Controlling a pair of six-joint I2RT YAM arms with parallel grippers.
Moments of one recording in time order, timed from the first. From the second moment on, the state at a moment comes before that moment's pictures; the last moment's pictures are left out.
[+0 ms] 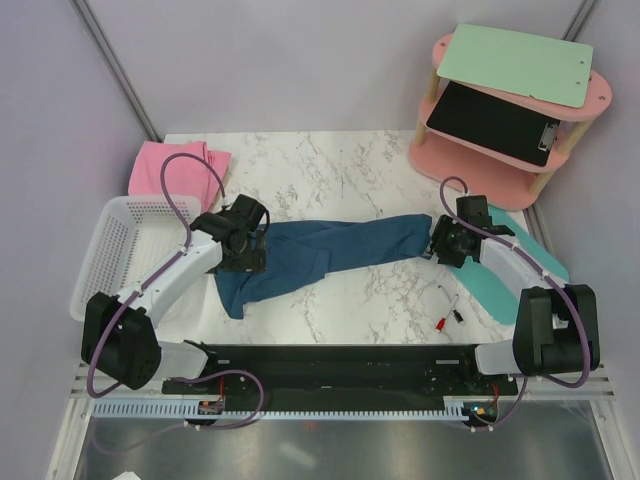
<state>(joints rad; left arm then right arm) -0.44 1.34 1.02 -0.98 -0.36 -0.47 0.05 1.38 0.80 -0.45 -0.12 0.53</state>
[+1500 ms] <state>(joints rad) -0.42 1.37 1.03 -0.97 -0.36 -0.45 0.05 1.67 1.22 -0.24 -0.12 0.61</state>
